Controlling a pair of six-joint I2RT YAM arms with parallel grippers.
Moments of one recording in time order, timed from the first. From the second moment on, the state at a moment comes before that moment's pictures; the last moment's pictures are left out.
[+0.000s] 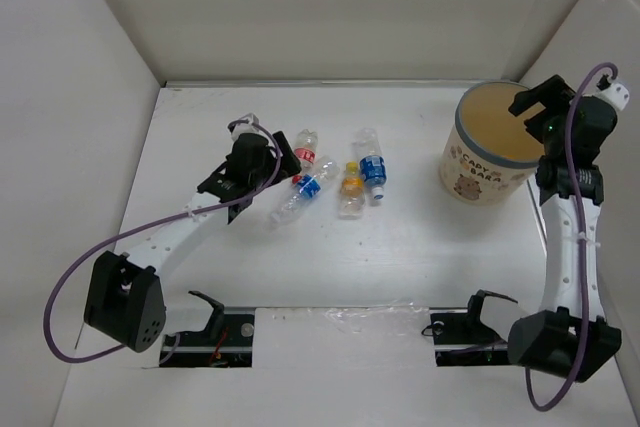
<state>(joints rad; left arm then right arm) -0.46 1.26 0.88 -0.21 -0.18 -0.71 -0.31 1.09 1.17 -0.25 0.01 0.53</state>
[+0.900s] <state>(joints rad) -0.58 1.59 0.85 -0.16 -0.26 -0.62 0.14 1.02 1.24 -0.28 -0.03 0.32</state>
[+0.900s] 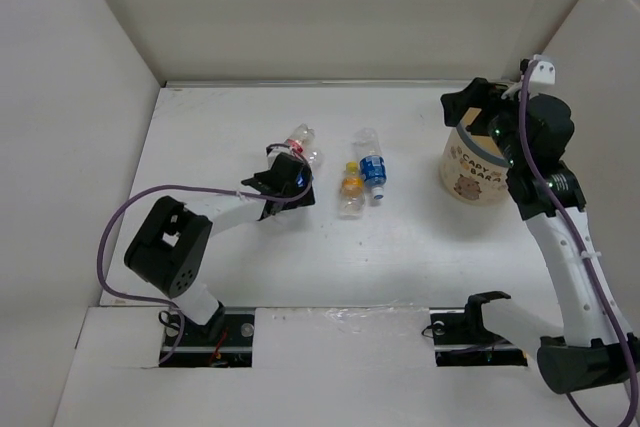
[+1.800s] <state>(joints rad) -0.83 1.20 0.93 -0.11 -0.18 -0.54 0.28 1.11 1.22 -0.16 -0.26 0.44</state>
